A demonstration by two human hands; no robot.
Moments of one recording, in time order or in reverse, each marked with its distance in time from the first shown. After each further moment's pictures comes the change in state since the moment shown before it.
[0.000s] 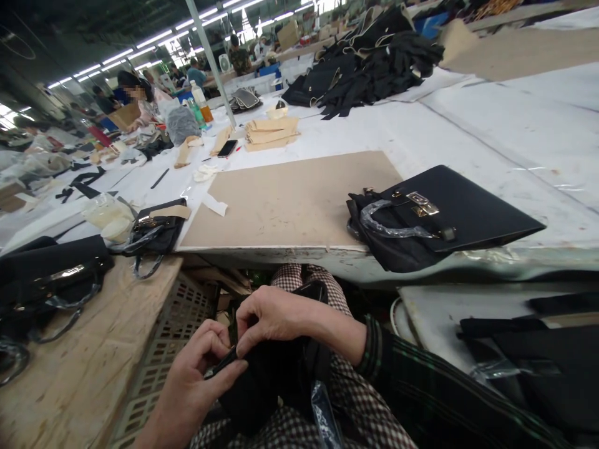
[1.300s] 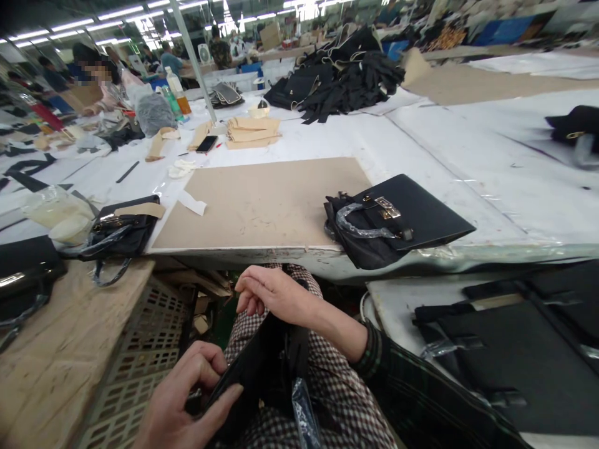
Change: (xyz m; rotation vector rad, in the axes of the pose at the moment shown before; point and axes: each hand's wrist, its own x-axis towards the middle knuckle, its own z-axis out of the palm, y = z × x) left_hand -0.007 0.005 0.017 0.172 -0.005 0.359; right_hand -0.027 0.002 -0.011 0.345 0.419 0.056
